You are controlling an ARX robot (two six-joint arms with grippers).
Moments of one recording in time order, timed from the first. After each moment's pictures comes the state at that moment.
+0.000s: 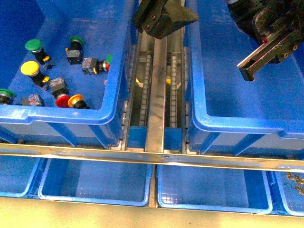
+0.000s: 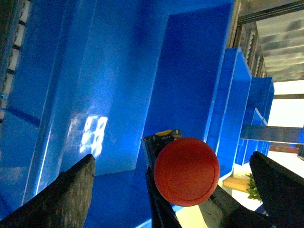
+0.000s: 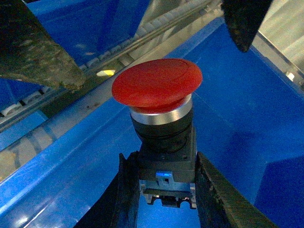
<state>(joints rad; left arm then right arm) -0.55 1.90 1.30 0.20 0.33 -1.05 0.32 1.56 0.62 0.64 0.02 -0.57</state>
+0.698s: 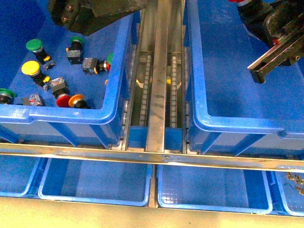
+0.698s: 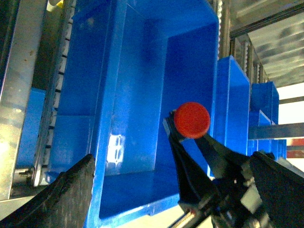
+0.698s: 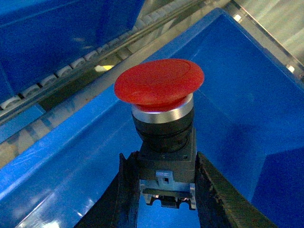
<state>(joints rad) -0.49 1.57 0.97 0.25 0.31 -0.92 0.30 1.54 0.61 0.62 0.02 -0.56</state>
